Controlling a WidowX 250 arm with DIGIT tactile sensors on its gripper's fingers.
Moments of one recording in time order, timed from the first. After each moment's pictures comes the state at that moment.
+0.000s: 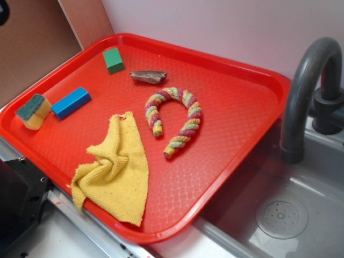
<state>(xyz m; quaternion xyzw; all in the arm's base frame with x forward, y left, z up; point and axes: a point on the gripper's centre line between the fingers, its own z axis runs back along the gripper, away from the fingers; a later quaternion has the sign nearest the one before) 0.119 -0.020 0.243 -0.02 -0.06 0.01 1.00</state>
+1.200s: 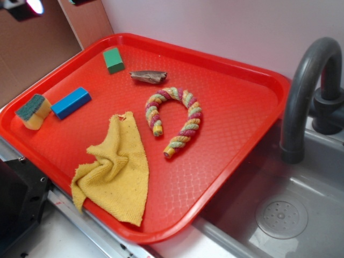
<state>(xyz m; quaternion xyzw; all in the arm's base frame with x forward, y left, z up) 0.223 0.041 0.185 0.05 -0.23 0.45 0.86</state>
